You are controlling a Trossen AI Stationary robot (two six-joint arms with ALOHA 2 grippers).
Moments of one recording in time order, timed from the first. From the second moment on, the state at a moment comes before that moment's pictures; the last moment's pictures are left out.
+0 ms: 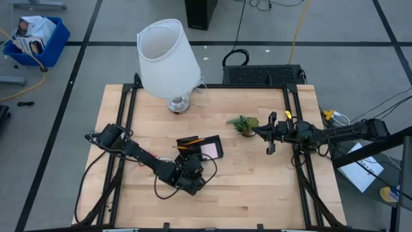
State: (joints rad) left arm -0.47 1.99 1.10 -0.26 -0.59 -1.08; right arm 0.03 0.53 0.02 0.65 0.18 0.04
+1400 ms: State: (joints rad) left arm -0.64 1.98 1.21 -0.40 -0.80 -1.38; right arm 0.03 0.53 0.02 0.65 0.18 0.04
